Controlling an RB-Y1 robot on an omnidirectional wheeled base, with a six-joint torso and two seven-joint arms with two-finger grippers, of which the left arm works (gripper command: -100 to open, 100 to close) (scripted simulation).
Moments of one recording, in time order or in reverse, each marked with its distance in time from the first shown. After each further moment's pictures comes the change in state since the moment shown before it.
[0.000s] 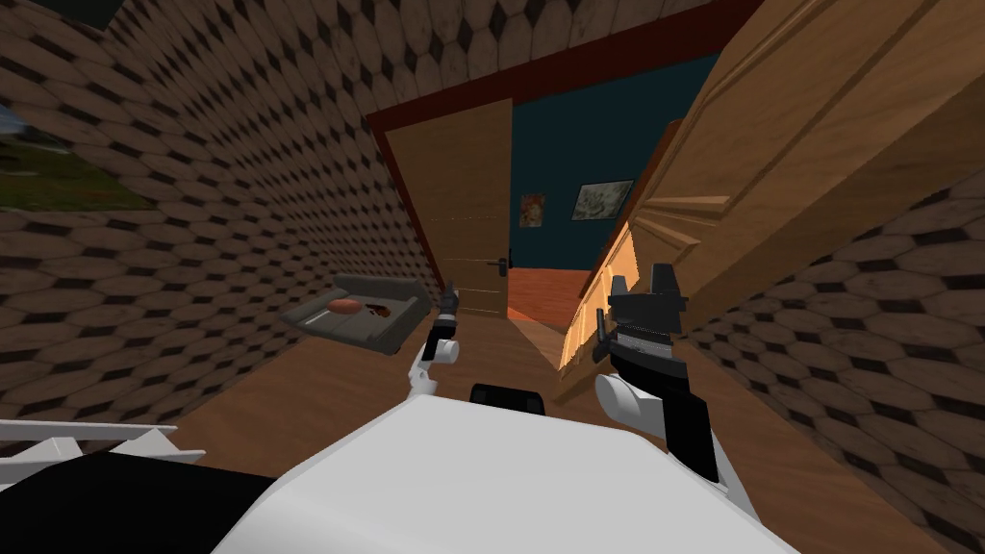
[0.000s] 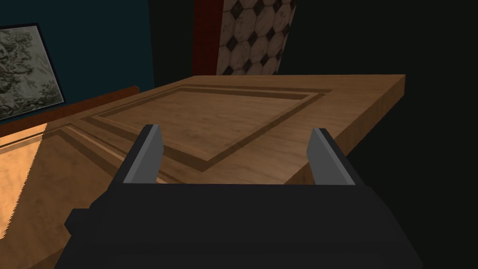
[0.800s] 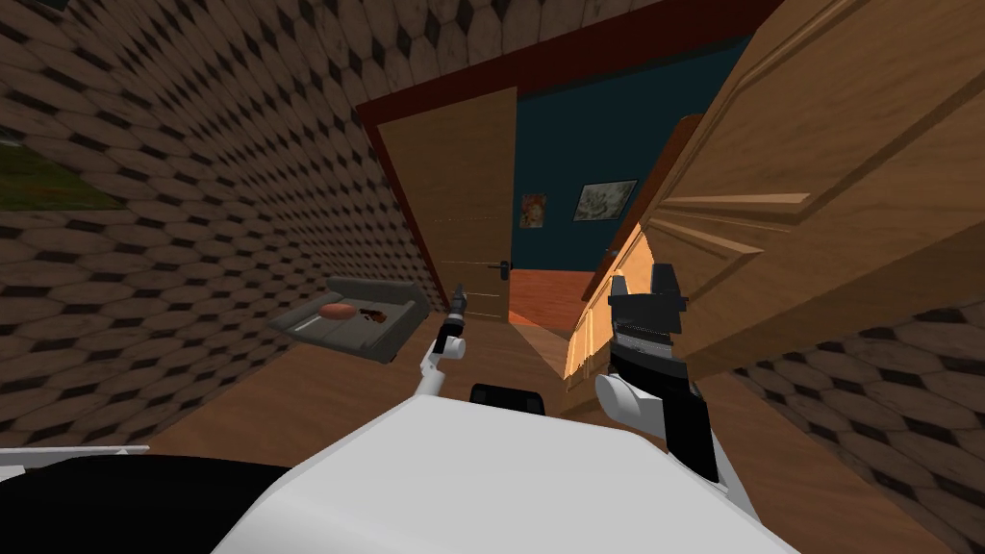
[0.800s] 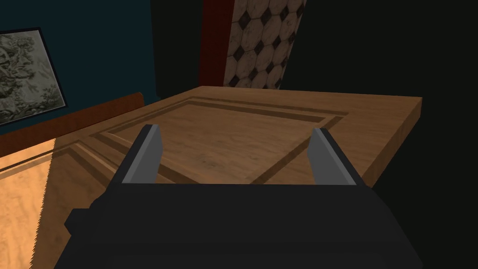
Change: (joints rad) arm -0.099 0.004 -0.027 0.192 0.039 0.007 -0.019
